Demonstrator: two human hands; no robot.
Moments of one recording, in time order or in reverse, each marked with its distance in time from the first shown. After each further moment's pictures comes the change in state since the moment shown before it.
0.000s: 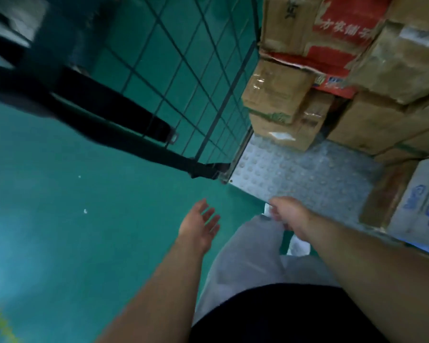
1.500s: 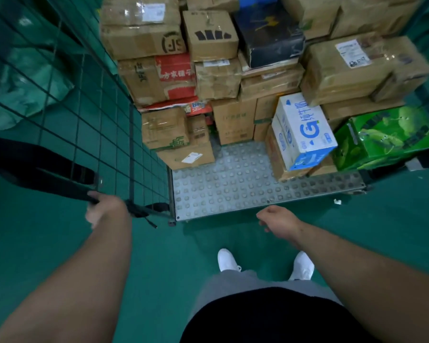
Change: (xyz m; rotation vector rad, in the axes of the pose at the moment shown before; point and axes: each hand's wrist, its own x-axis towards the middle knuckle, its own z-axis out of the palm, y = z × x) left_hand 0.004 0.111 -0.008 -0.429 0.193 0.602; right_hand -0.147 0.183 0.031 0.313 0.441 -0.139
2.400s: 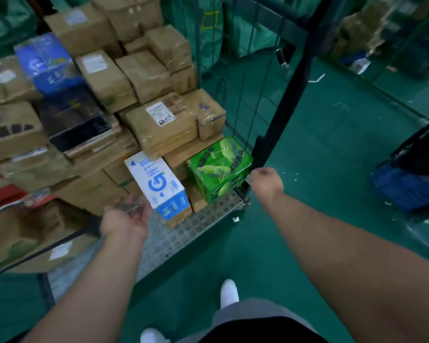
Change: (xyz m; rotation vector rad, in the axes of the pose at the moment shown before) left_hand -0.479 -0.220 0.006 0.410 -0.953 -0.549; right_hand -0.022 0.108 -0.404 0.616 0.747 -0.035
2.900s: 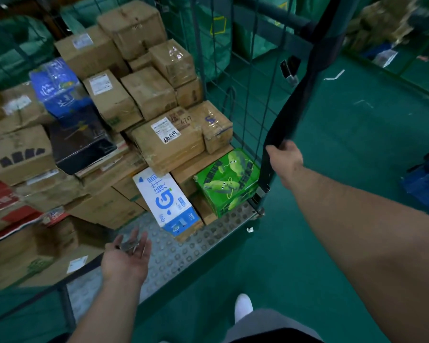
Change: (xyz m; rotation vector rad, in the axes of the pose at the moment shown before) left_hand 0.021 -0.012 -0.006 0.102 0.176 0.046; right_hand 0.095 -0.083 -0.032 0.058 0.092 -0.113
